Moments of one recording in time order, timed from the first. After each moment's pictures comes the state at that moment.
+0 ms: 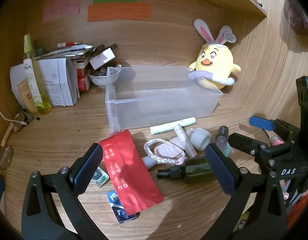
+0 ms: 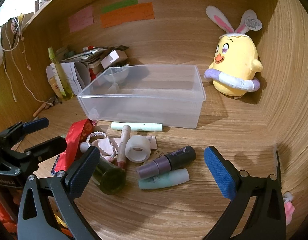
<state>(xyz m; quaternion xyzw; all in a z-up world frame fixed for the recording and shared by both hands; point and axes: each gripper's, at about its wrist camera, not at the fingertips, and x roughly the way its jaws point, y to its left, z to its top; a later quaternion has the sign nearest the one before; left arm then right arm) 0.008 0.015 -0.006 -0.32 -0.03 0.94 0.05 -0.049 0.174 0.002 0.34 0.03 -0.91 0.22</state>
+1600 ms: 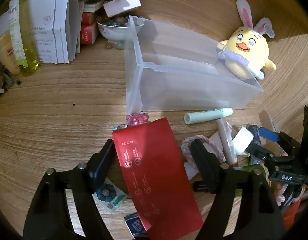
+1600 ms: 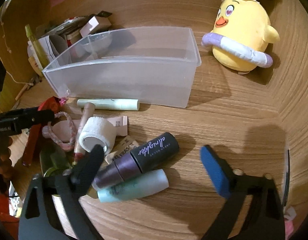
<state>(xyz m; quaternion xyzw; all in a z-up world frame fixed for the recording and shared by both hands) -0.067 -0.042 -0.064 -0.45 -0.12 0.88 0.05 -0.107 0.179 -0.049 0.44 0.07 -0.87 0.21</state>
